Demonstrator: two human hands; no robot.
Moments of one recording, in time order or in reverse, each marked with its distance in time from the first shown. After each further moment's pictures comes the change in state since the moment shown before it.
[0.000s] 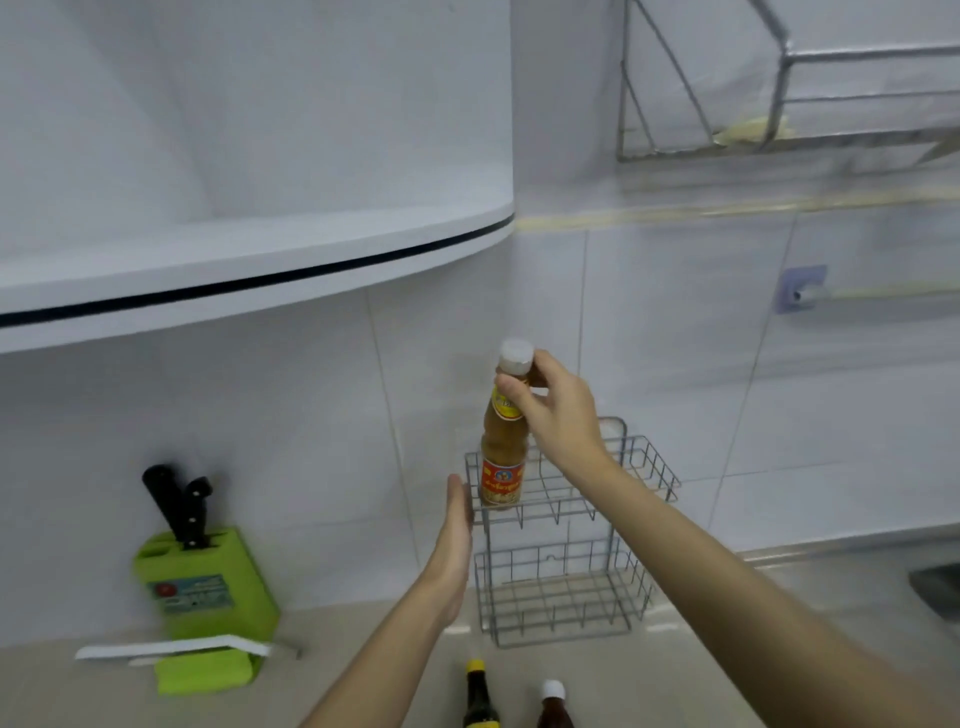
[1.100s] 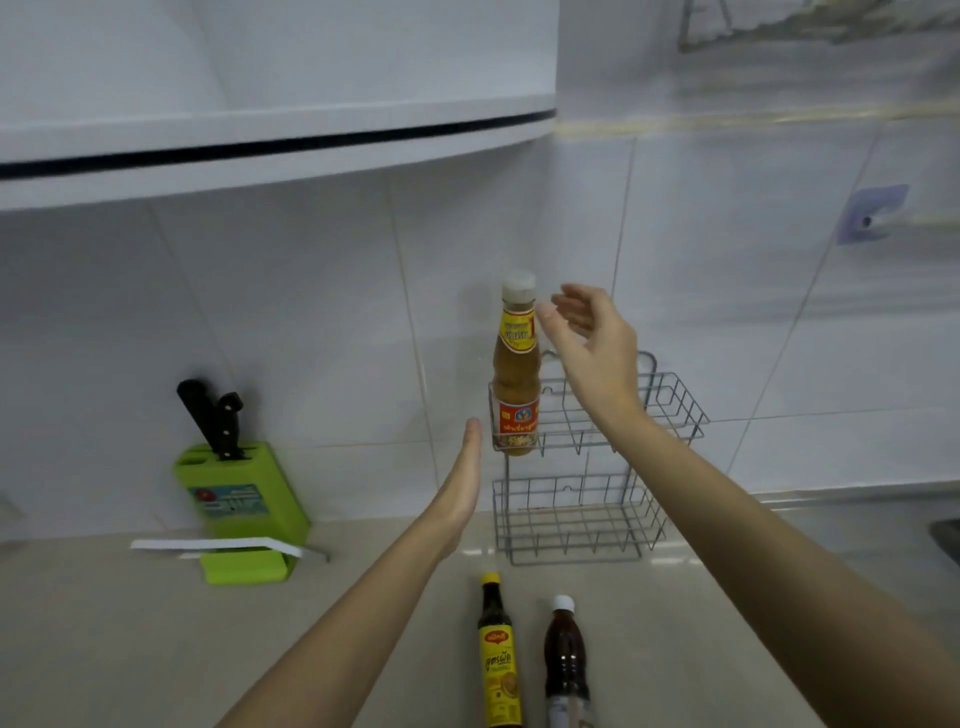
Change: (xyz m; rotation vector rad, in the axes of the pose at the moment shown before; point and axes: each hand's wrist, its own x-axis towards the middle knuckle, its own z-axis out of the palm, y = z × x) left_hand -0.019 -0.014 -0.019 0.213 -0.023 0.010; right_hand -0.018 0.008 0.003 0.104 0.077 0.121
